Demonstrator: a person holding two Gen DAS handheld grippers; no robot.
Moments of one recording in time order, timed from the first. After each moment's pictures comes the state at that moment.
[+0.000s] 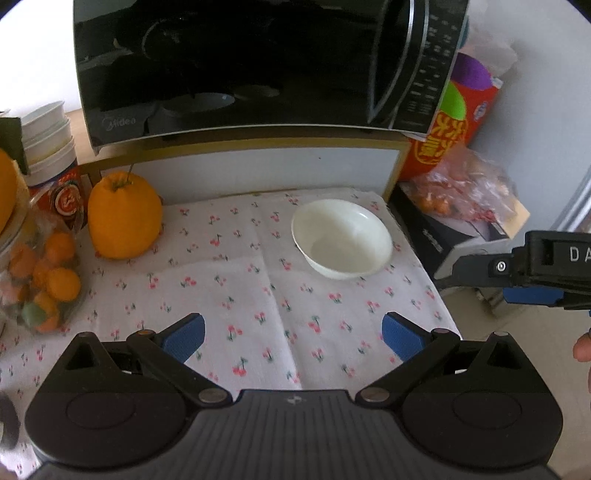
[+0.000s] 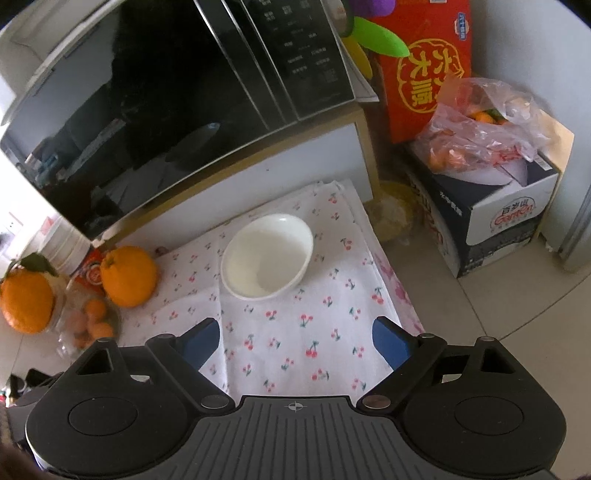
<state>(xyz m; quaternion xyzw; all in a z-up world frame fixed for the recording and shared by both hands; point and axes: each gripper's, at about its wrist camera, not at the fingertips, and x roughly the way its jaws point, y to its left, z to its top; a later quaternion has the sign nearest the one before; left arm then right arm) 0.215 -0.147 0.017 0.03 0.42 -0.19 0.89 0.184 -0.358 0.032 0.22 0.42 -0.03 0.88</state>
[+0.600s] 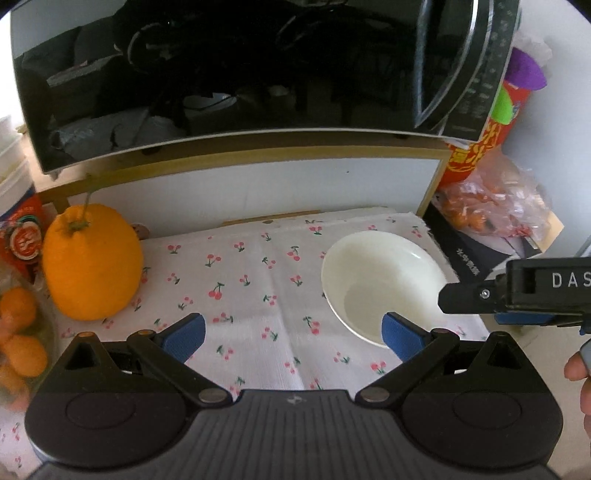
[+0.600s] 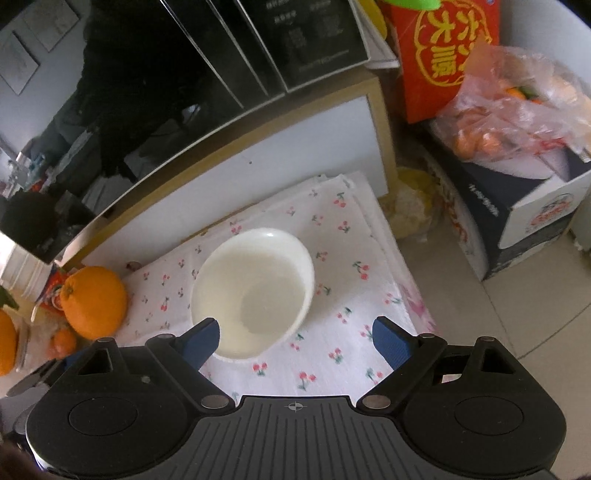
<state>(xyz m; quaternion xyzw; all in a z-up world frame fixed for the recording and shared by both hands) 0.293 -0.166 -0.019 0.04 0.42 -0.18 0.89 0.273 -0.369 -0.024 0.24 0.45 -0.03 0.86</state>
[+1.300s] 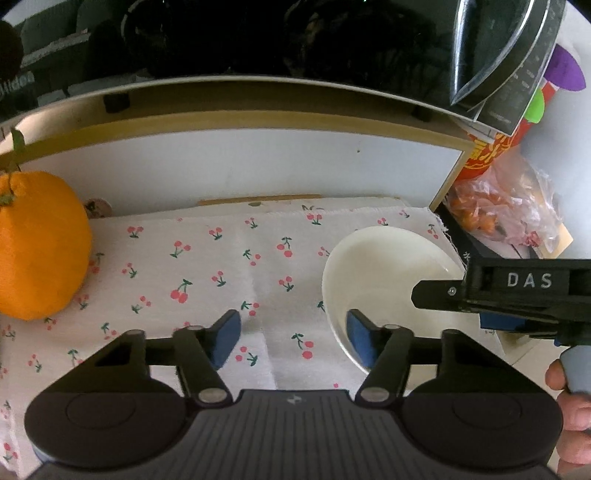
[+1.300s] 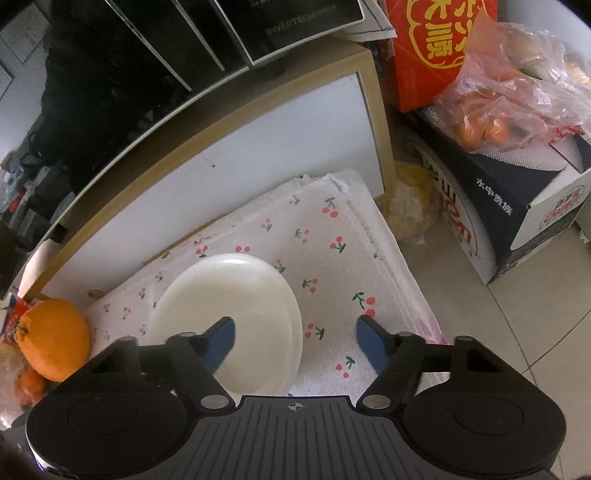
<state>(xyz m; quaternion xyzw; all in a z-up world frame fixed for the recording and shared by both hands) 0.325 -0.177 -0.050 0.00 0.45 -0.19 0.87 0.315 -0.374 -0.061 0.25 0.46 -0.07 0.85</state>
